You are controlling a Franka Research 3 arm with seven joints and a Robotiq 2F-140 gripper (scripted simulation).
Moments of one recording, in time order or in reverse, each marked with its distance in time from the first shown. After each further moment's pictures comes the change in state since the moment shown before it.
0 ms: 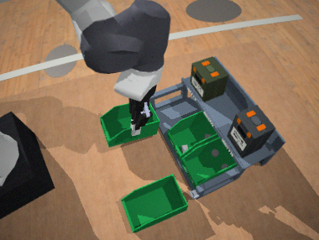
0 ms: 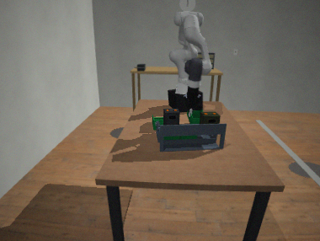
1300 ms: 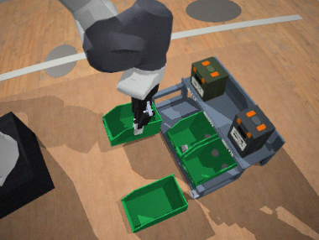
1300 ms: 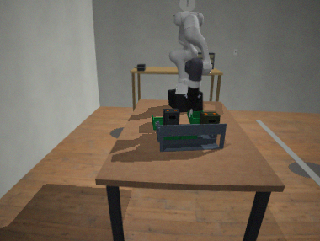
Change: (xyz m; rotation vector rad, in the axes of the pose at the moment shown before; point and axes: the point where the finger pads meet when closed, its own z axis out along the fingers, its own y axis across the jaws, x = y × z) arm -0.008 0.000 -0.002 0.001 -0.008 -0.001
